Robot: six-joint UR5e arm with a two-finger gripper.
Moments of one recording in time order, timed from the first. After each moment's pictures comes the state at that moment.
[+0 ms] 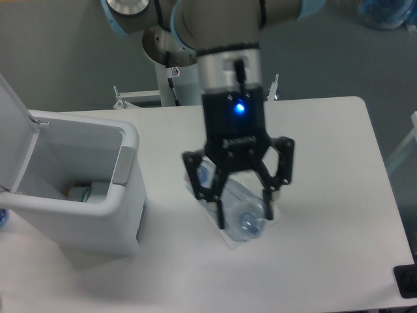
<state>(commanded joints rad) 2.34 -1.83 -1.25 -0.71 1.38 0.05</state>
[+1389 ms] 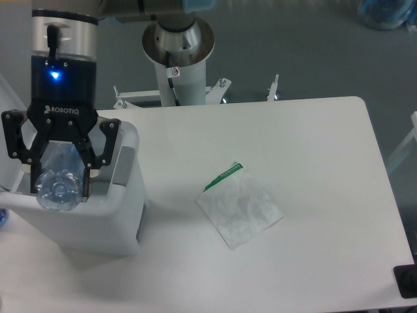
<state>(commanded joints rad) 2.09 -1.77 -1.40 -0.71 1.39 0.01</state>
